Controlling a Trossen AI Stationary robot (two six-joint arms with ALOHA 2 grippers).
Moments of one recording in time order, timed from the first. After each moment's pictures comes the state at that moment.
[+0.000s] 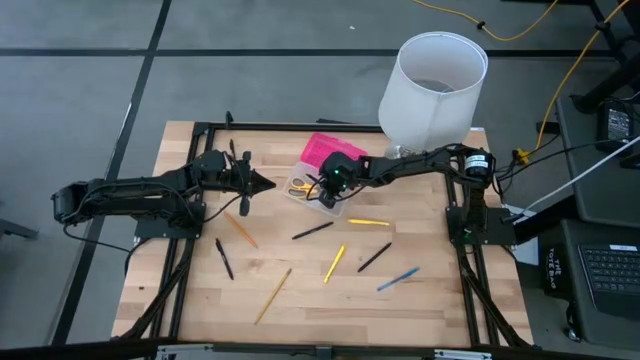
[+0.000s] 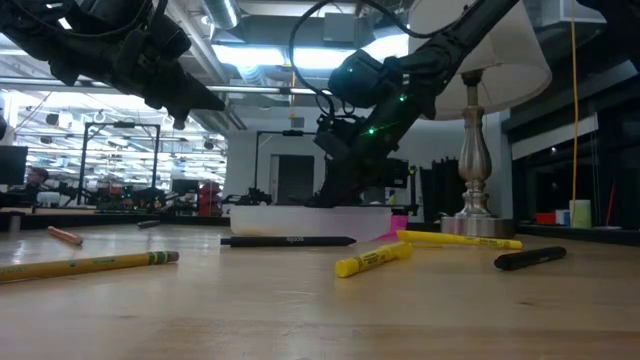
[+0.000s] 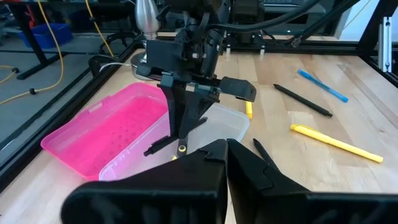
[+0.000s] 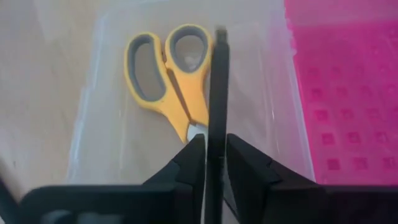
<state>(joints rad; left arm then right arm) 0.38 0.77 0.32 0.16 0.26 0.07 -0.24 1.94 1.16 -0.06 0.04 0.21</state>
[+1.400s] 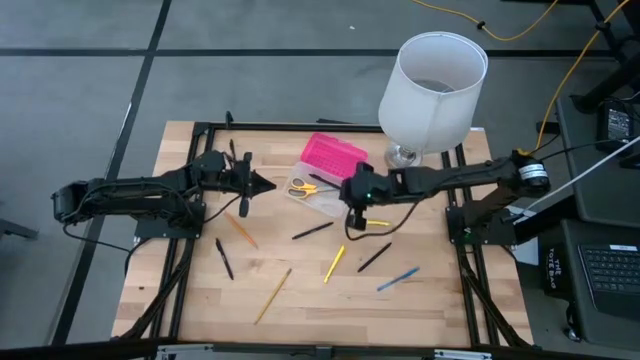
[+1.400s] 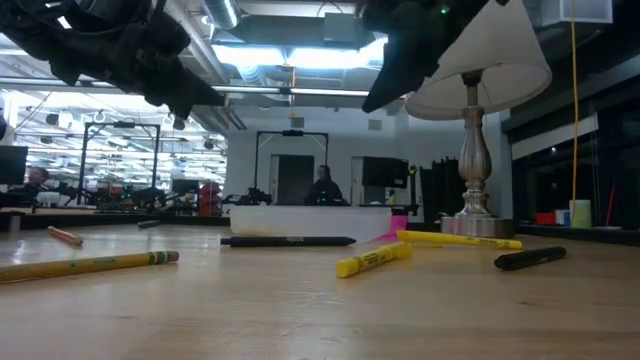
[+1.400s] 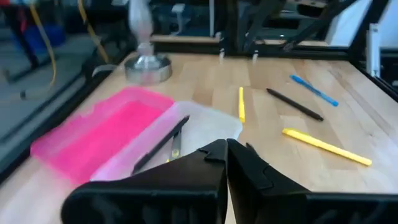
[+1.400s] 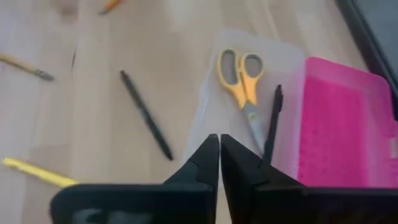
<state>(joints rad) 0.36 0.77 0.32 0.19 0.28 0.07 0.03 1.52 1.16 -0.47 0.22 0.07</state>
